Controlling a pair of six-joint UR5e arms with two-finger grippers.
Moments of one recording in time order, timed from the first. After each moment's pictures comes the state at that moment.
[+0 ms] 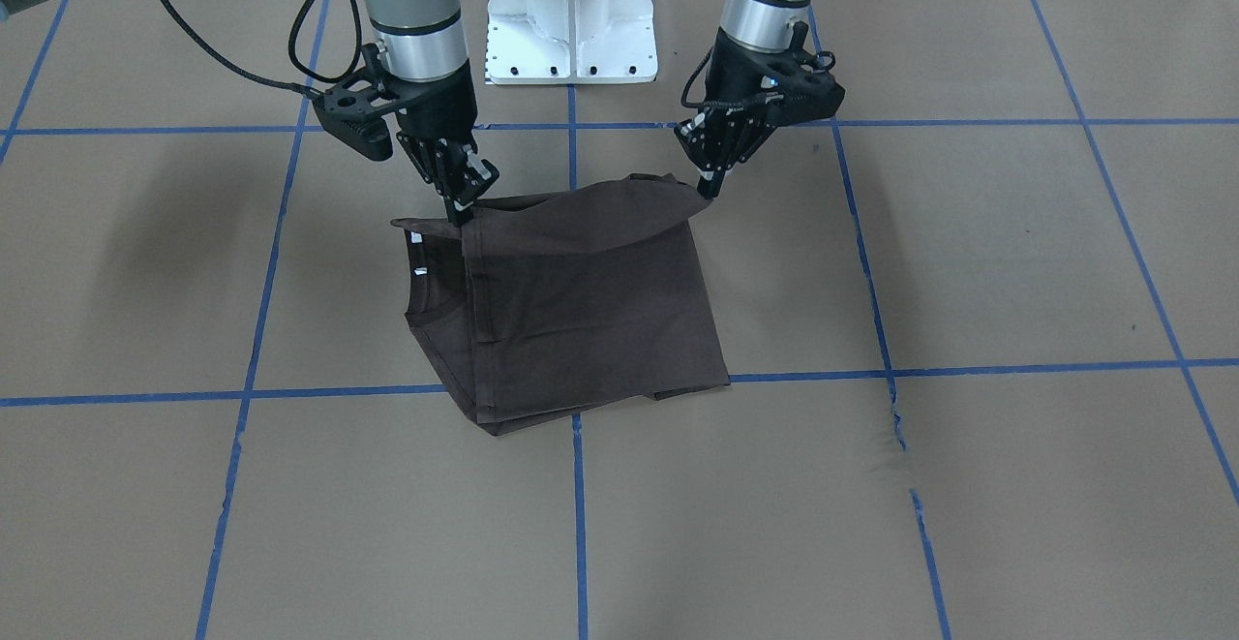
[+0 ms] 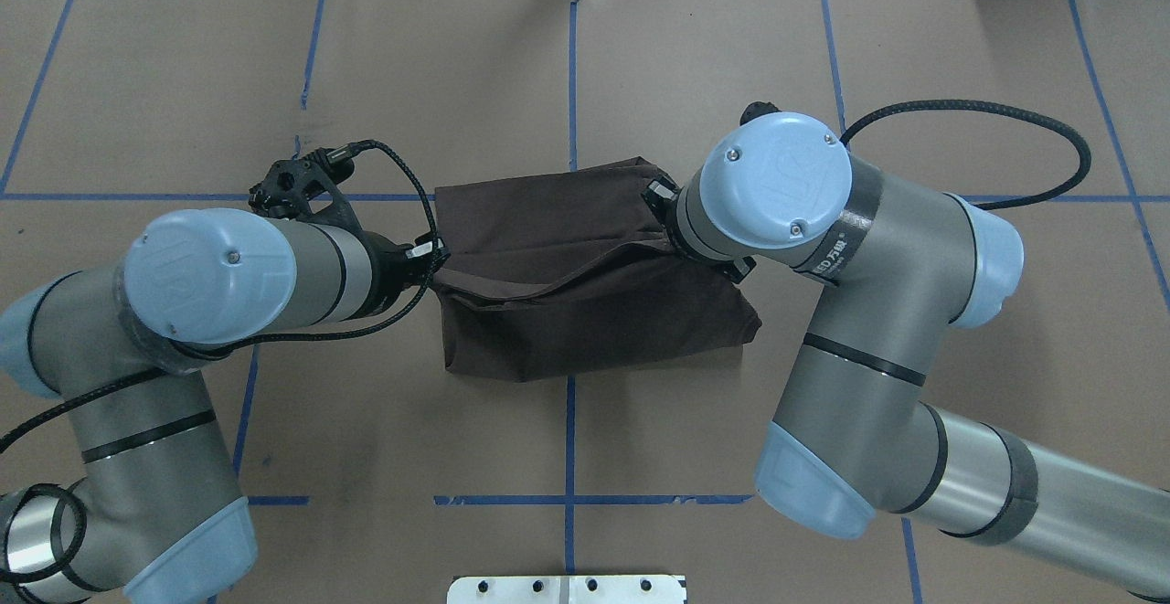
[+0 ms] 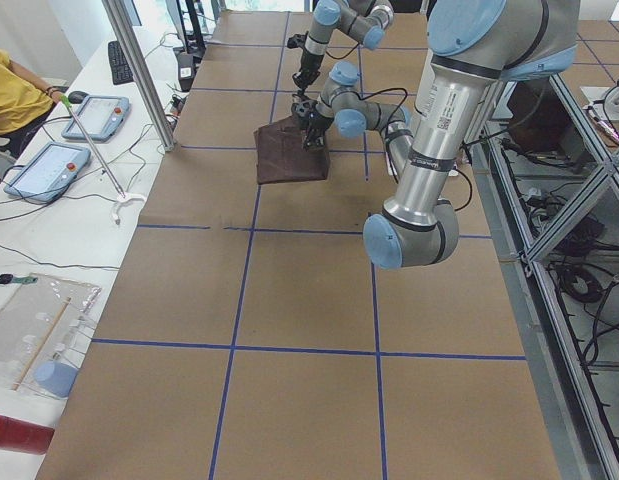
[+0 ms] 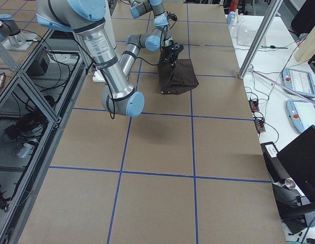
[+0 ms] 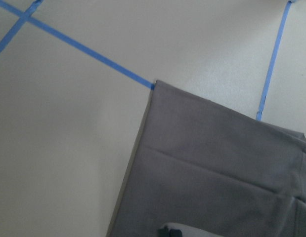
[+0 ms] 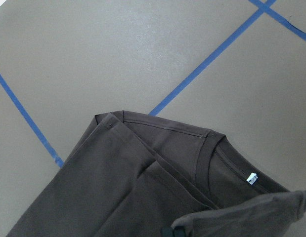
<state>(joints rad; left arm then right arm) -0.50 -2.00 -2.01 -1.72 -1.60 -1.71 0.55 -0.94 1.91 -1.72 1.65 1.96</state>
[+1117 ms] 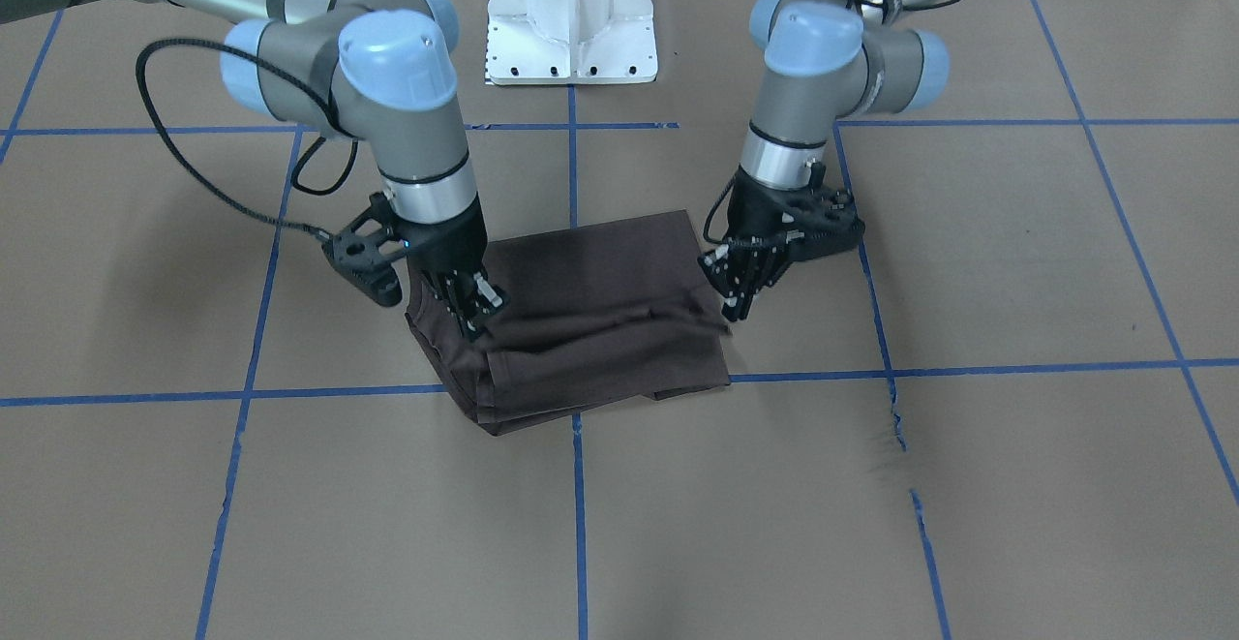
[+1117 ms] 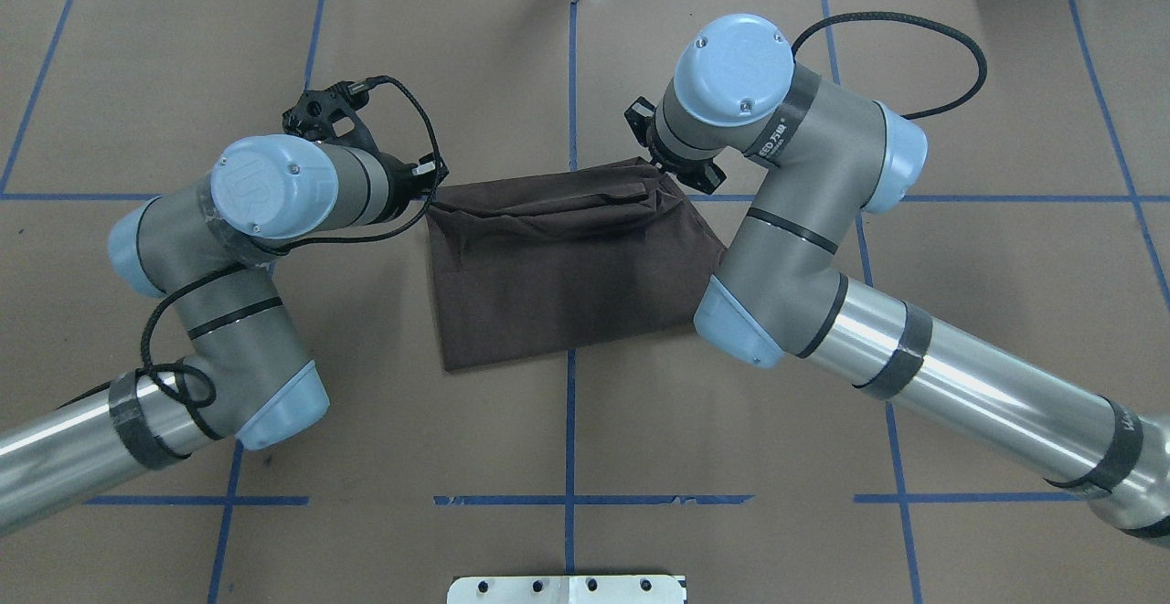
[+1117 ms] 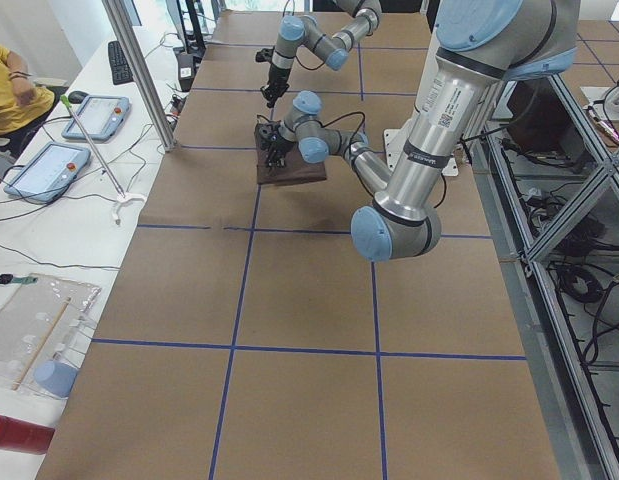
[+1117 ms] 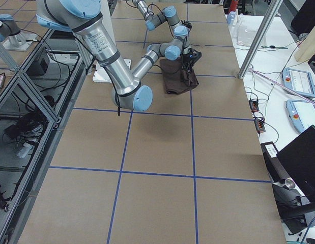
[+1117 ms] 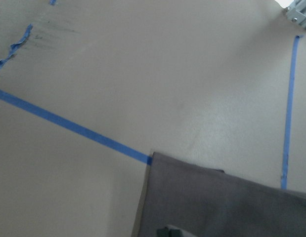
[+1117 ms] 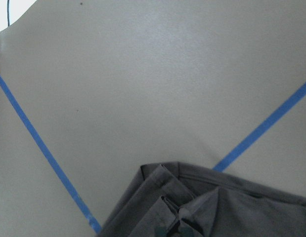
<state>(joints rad) -0.64 -2.11 -1.58 -2.04 -1.56 -1.59 0.69 -0.81 1.49 -1.40 1.74 1.84</state>
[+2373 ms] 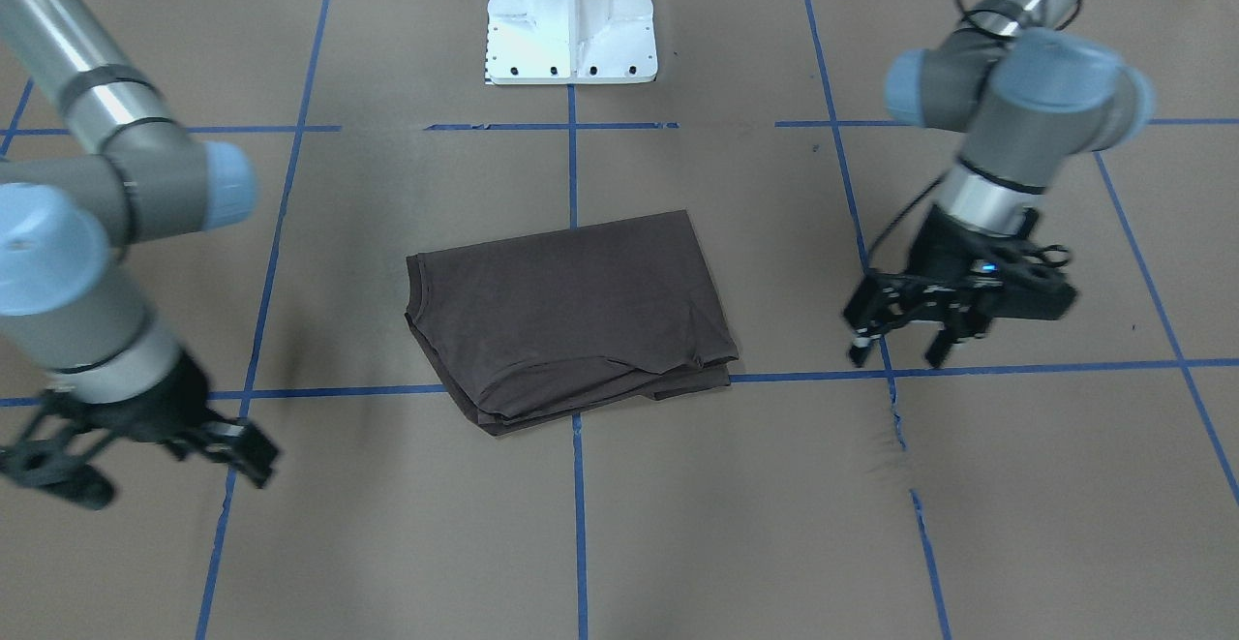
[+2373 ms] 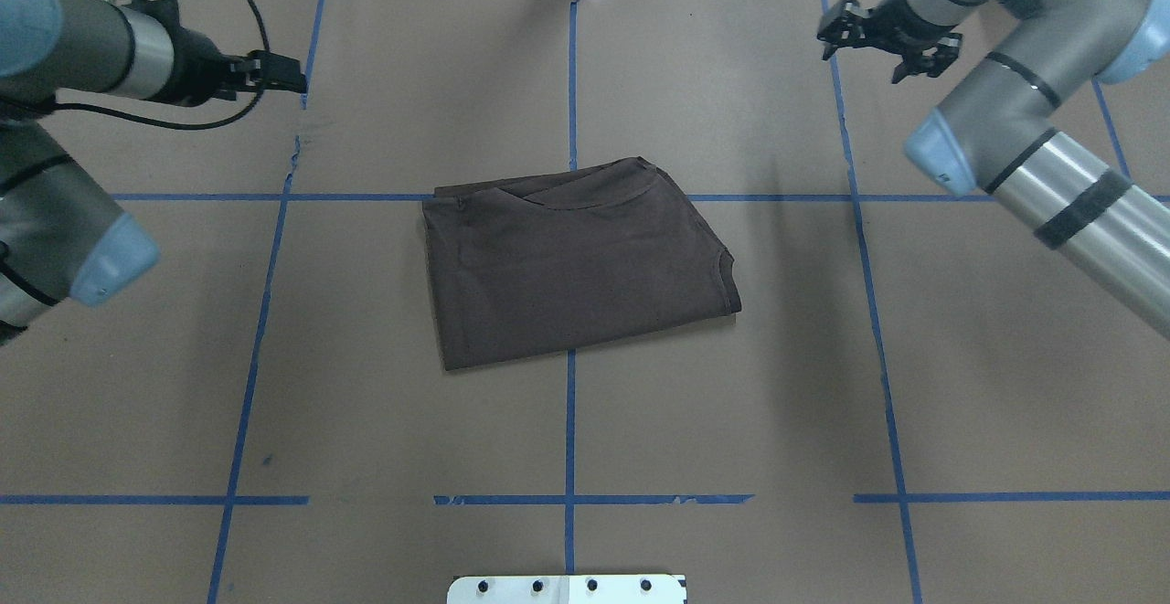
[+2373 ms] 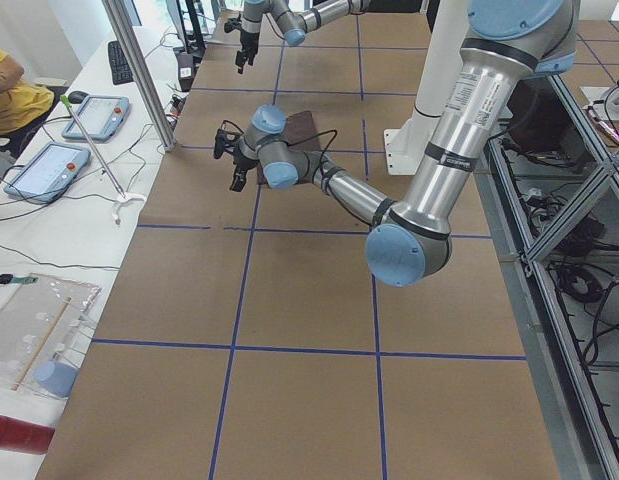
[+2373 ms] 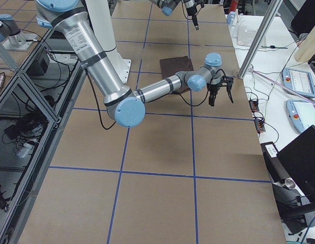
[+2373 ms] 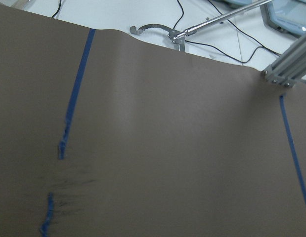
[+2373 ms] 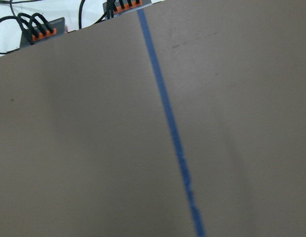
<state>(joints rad) -1.03 -1.91 -1.64 -2.19 -2.01 -0.89 1.09 -1.05 1.38 -1.23 2.09 1.00</state>
